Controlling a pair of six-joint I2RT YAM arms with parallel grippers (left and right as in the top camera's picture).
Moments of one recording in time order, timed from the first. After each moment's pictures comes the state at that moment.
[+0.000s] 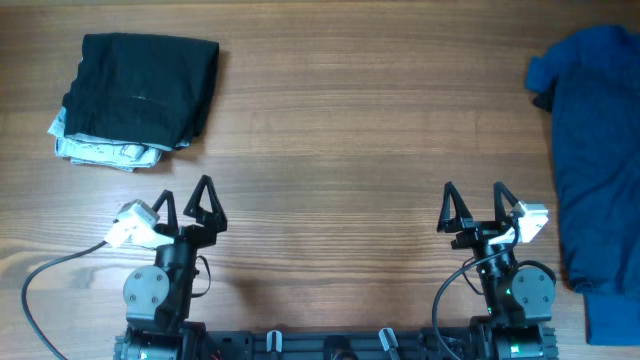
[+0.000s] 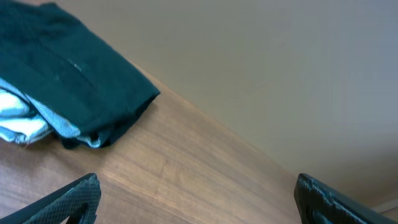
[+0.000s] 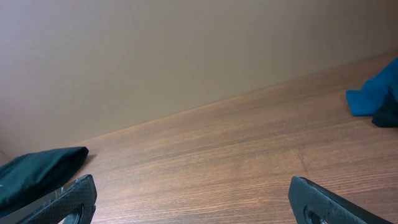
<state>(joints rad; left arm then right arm) -0.10 0.13 0.14 -0.08 -0.08 -0.69 0.04 0.02 0.01 0.00 -0.08 0.35</state>
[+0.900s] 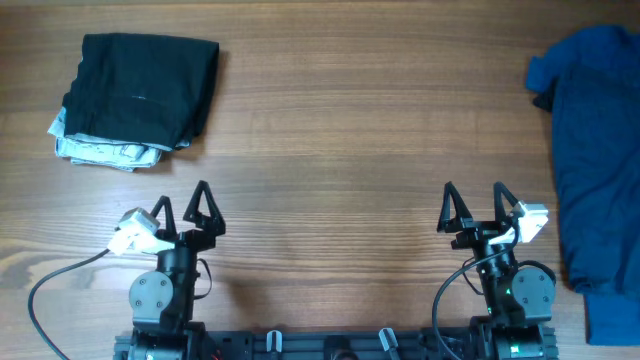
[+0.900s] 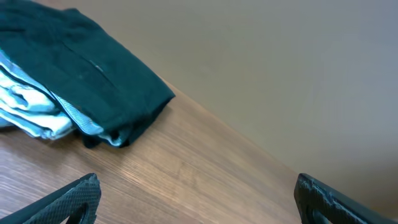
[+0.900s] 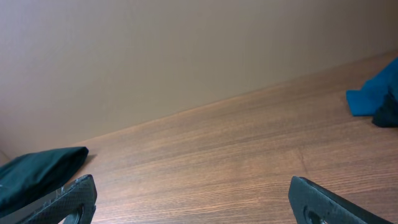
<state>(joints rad) -0.07 0.02 0.04 -0.07 -0.11 -0.67 0.04 0.02 0.01 0.00 -0.08 0.35</state>
